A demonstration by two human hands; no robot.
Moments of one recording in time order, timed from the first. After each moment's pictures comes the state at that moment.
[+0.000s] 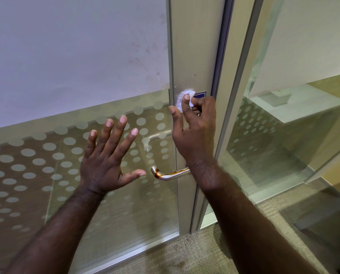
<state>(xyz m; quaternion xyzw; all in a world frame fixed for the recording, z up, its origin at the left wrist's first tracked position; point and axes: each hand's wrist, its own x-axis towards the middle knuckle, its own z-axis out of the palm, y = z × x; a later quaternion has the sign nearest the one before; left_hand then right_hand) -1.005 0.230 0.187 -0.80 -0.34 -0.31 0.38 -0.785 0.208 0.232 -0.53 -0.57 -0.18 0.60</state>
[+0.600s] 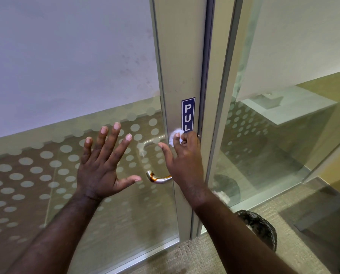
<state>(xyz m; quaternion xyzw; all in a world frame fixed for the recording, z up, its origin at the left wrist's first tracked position) -1.003 0.223 0.190 -0.82 -0.36 -0.30 0.34 -0.789 0.187 0.171 -0.63 -0.58 -0.12 0.51</state>
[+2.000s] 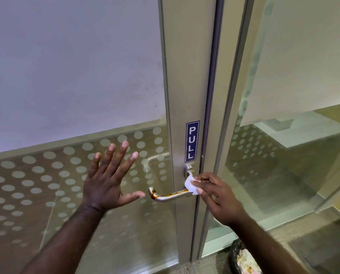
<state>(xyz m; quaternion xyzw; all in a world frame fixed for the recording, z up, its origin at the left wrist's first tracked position) -1.000 0.228 0.186 -0.79 -0.37 -0.30 0.38 -0.689 0.144 0.135 -0.46 -0.73 0.15 0.48</state>
